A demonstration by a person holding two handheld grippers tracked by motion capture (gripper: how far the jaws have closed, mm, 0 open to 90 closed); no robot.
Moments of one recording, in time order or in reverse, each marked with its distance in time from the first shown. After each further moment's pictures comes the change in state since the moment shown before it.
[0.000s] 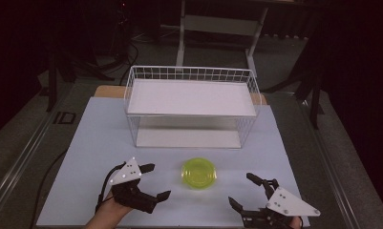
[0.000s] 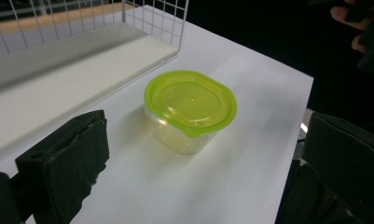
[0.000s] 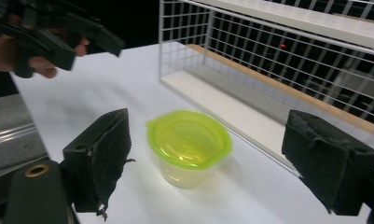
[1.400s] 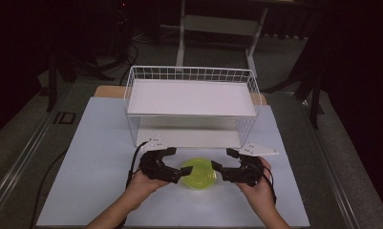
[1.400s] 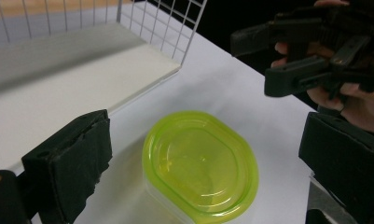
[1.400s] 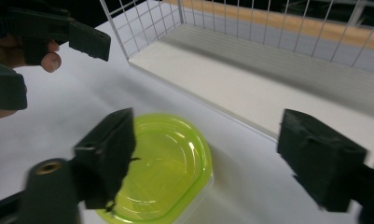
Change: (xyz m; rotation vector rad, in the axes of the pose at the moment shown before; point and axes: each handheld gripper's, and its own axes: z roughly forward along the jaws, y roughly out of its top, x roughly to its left) left arm 0.035 0.032 0.075 0.065 -0.052 -0.180; right arm -0.060 0.006 0.106 0.229 0.024 0.284
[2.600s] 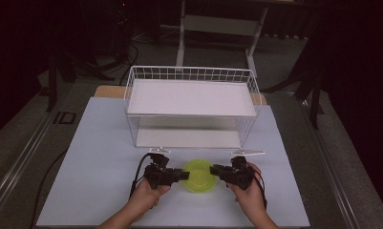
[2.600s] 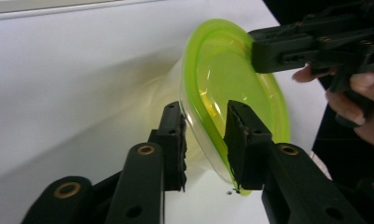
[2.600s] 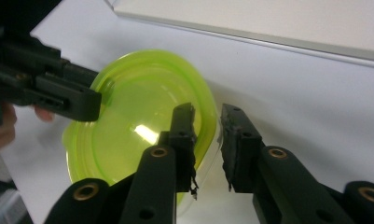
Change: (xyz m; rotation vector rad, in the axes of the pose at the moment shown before) left arm 0.006 -0.035 0.024 0.179 0.031 -0.277; right arm -0.007 -0.029 0.029 0.182 0.039 0.248
